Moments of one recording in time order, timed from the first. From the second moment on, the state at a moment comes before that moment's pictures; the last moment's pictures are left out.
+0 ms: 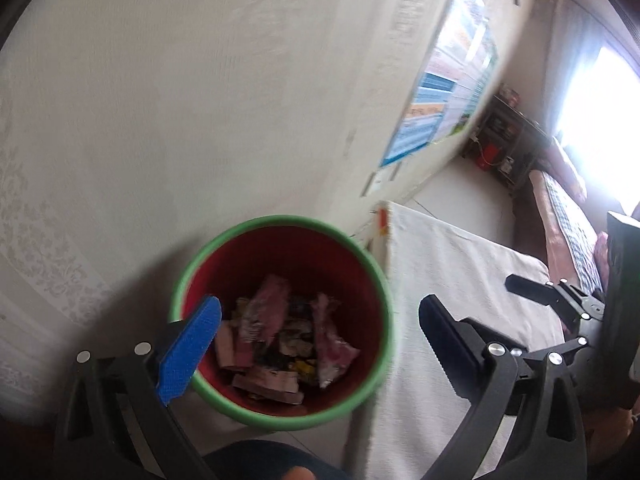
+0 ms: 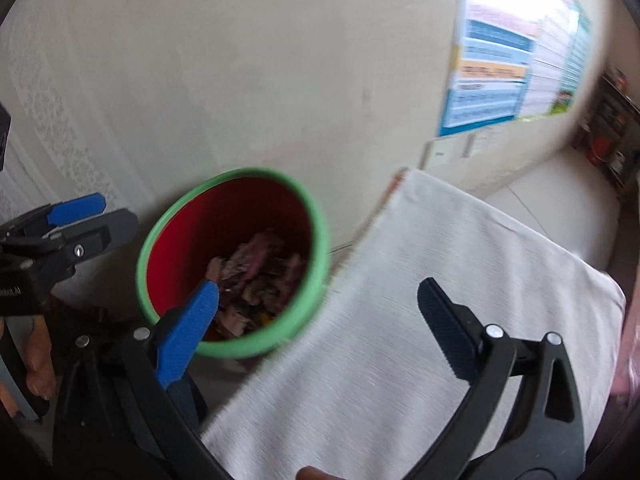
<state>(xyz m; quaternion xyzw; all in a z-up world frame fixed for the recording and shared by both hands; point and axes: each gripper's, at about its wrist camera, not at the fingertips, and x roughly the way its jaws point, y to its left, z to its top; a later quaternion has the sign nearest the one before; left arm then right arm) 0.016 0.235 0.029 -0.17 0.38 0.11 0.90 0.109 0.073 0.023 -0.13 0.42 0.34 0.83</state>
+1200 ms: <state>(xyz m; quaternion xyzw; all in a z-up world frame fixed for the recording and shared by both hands) 0.027 -0.036 0.061 -0.03 0.30 -0.03 0.95 0.052 -0.216 0.051 -0.02 0.36 0.06 0.93</state>
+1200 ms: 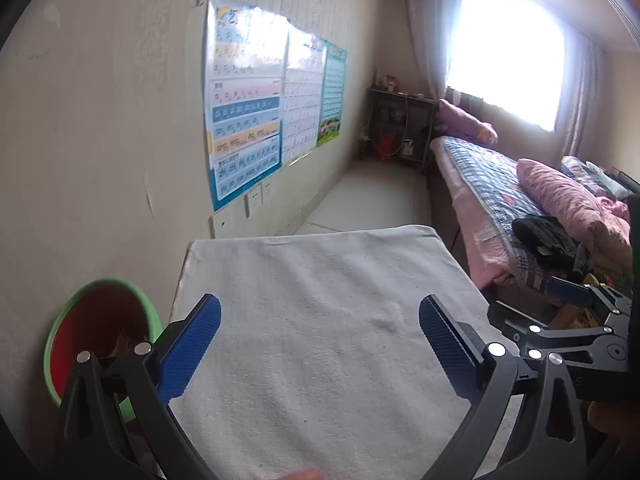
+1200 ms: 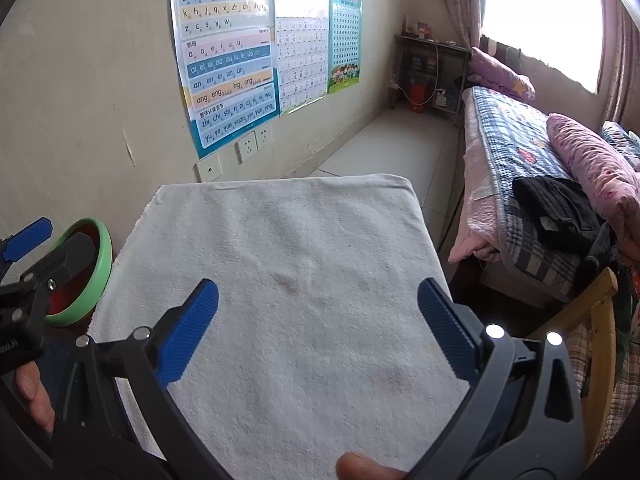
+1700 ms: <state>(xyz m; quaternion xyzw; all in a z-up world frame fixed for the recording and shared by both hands) 0.016 -0.045 0.058 0.01 0.31 -0.02 0.95 0.042 -0.214 0.044 -0.02 0.37 0.05 0.93</state>
